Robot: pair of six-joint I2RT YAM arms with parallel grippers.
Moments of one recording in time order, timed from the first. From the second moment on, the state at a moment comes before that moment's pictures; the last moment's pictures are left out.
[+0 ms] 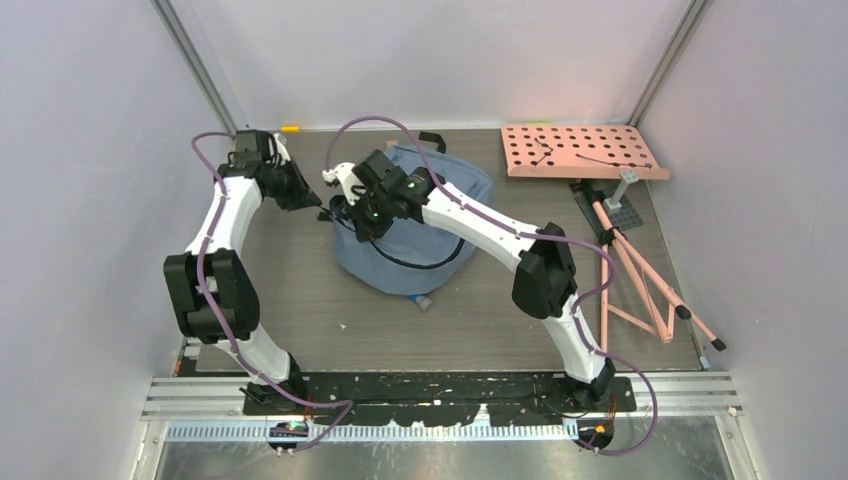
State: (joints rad) left arm 0.10 1.66 1.41 -0.68 0.37 -0.39; right arm 0.92 2.19 2.13 -0.78 -0.22 -0.02
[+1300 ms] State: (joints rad) left arm 0.09 1.54 1.32 -0.54 0.36 -0.51; right arm 0.72 2.20 2.11 -0.38 -0.42 0.37
